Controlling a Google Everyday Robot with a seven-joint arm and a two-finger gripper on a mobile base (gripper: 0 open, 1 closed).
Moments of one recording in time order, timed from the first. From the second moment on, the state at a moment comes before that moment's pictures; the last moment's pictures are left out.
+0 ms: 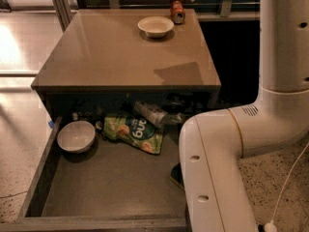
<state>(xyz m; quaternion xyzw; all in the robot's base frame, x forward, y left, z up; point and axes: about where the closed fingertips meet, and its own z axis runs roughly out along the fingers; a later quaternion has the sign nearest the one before) 0.680 -0.037 1.113 -0.63 0.60 -0.05 0.50</state>
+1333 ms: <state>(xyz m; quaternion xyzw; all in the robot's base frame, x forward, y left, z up) 0.610 -0.083 1.100 -0.62 0.62 -0.03 0.48</state>
